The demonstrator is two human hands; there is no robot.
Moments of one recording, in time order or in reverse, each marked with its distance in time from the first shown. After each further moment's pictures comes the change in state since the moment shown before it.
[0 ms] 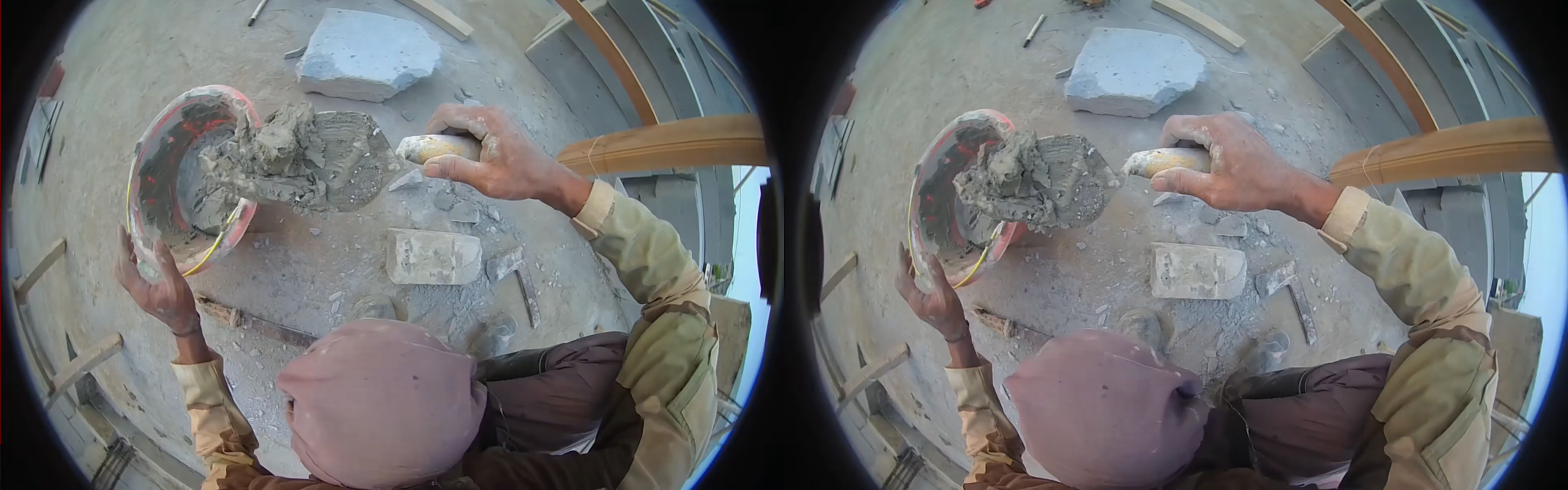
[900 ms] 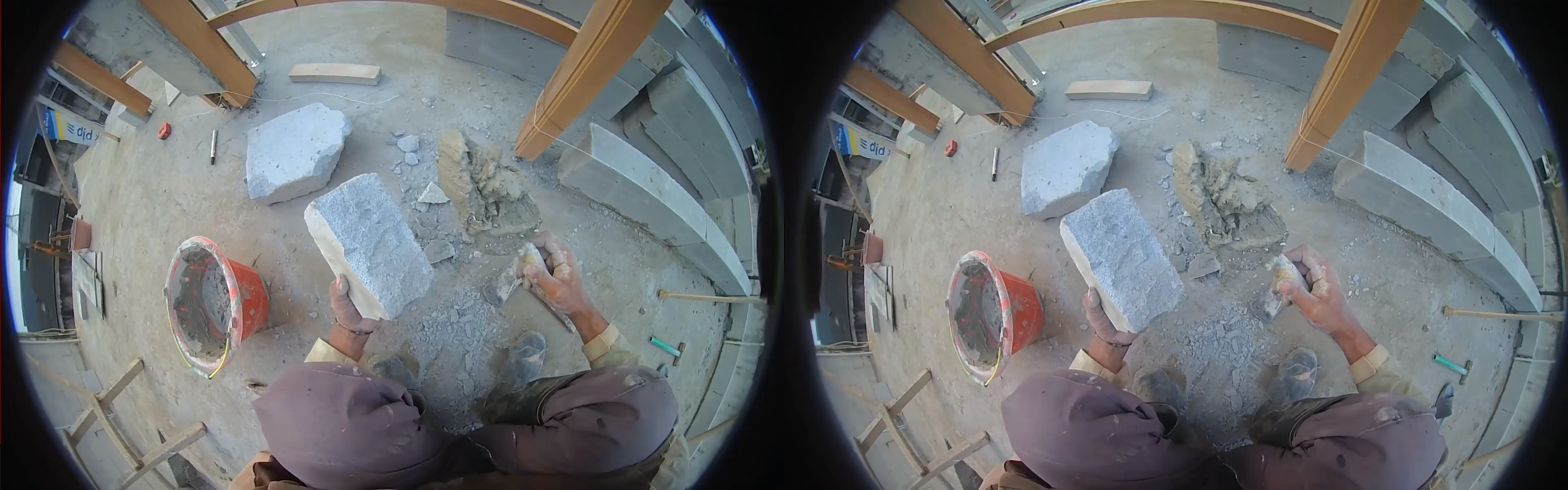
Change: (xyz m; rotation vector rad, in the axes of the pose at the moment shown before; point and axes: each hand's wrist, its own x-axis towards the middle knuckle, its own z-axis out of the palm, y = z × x) left_hand -0.126 0.249 0.172 -2.067 -1.175 -1.015; right_hand -0.308 0.087 0.065 0.818 0.682 0.493
